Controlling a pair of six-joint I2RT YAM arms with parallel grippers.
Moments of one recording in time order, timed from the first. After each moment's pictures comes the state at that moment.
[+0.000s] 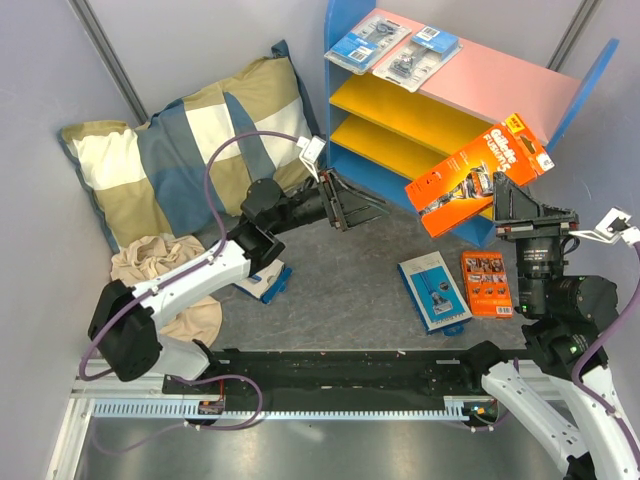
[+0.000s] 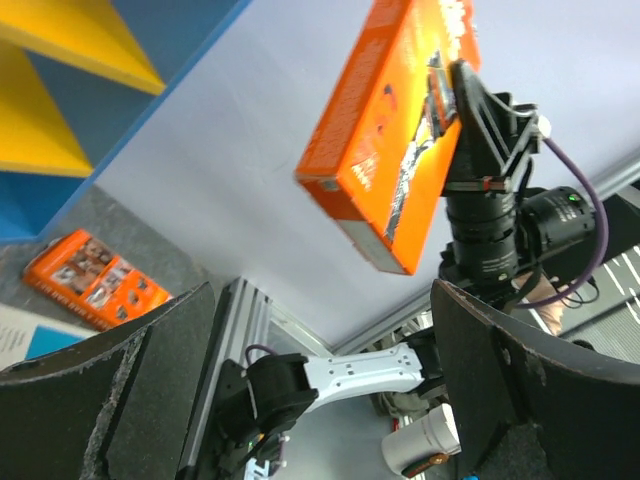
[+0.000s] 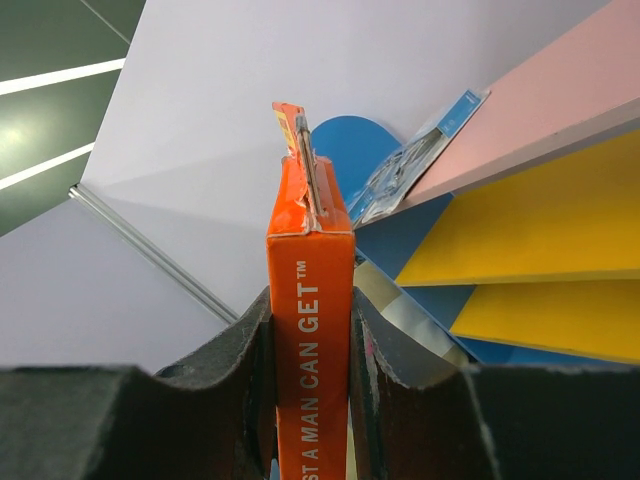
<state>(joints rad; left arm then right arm) -0.76 1.38 1.05 0.62 0.55 -1.00 0.47 0.47 0.92 0.03 0.43 0.74</state>
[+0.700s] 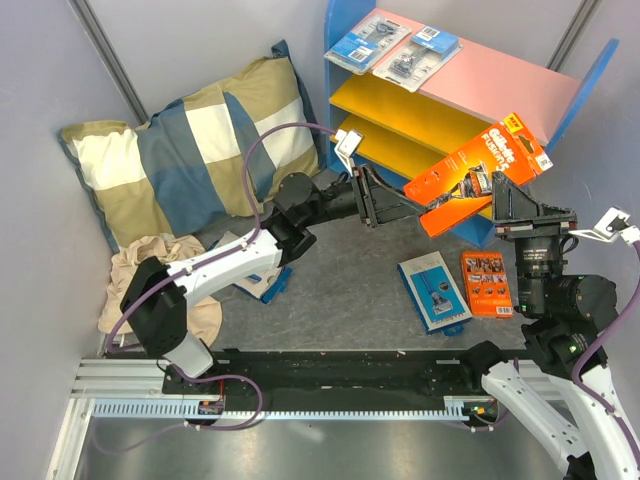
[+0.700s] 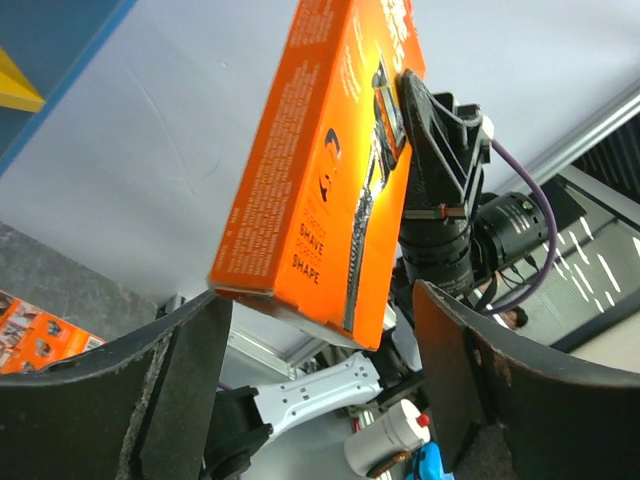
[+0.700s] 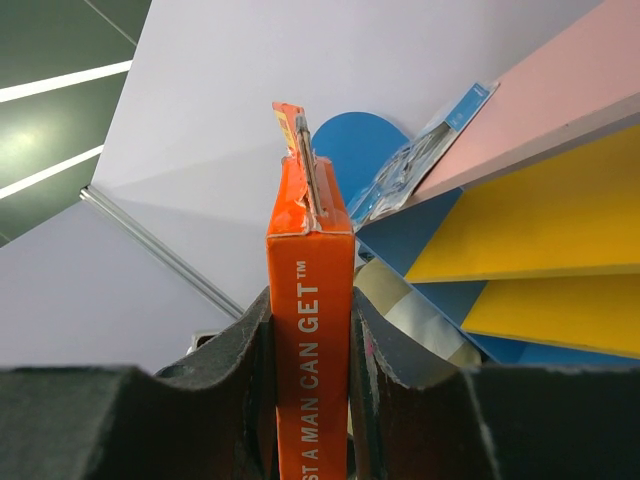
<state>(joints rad) -0.87 1.58 1.24 0.75 0.57 -1.09 0.47 0.48 0.92 0.03 0.42 0.77</state>
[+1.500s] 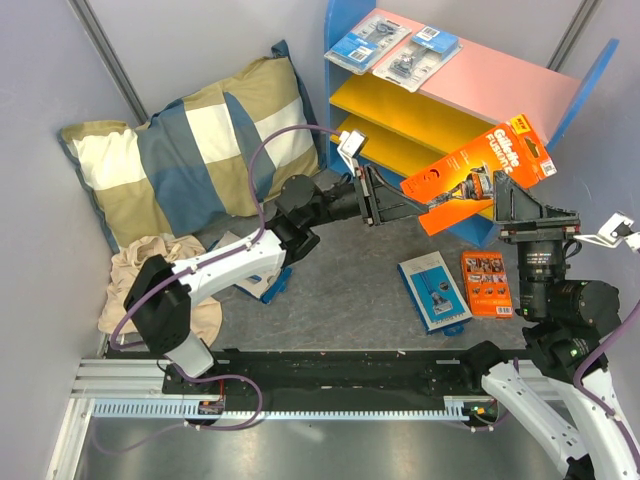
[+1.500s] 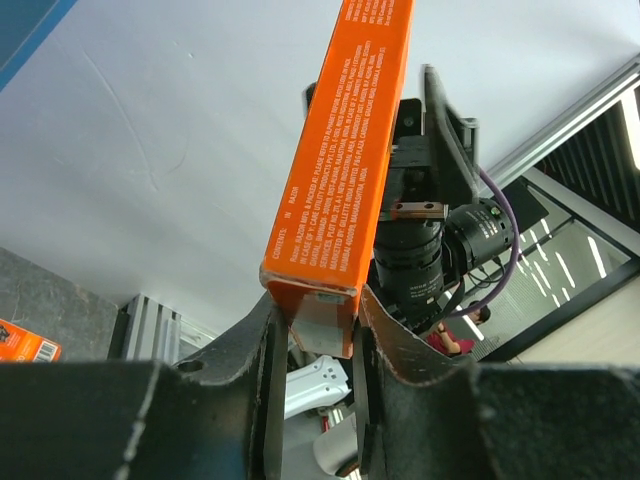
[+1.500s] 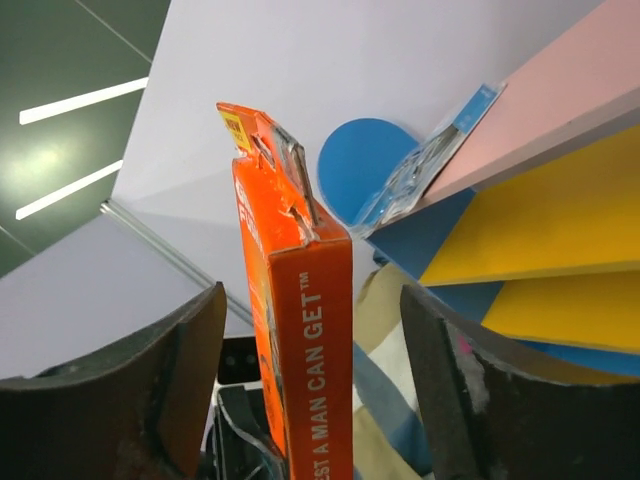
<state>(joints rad) -0.89 1.61 1.25 0.81 0.59 -1.17 0.47 0.46 0.91 0.05 0.42 0.81</state>
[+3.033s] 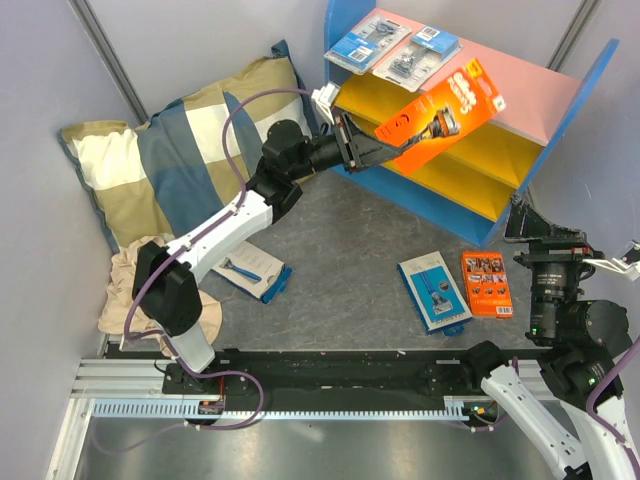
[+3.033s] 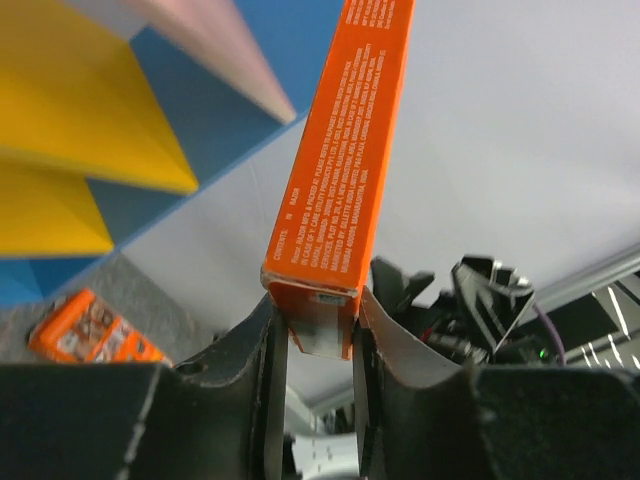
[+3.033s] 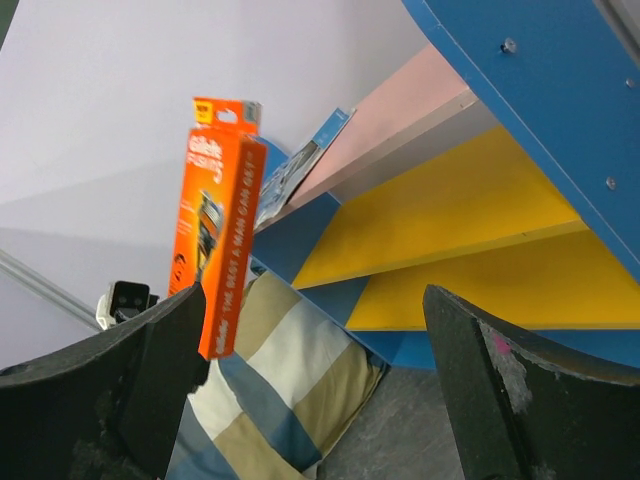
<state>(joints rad) -0.66 1.72 1.56 0.46 0.61 -1.15 0.47 0.32 0.91 -0.22 0.61 0.67</state>
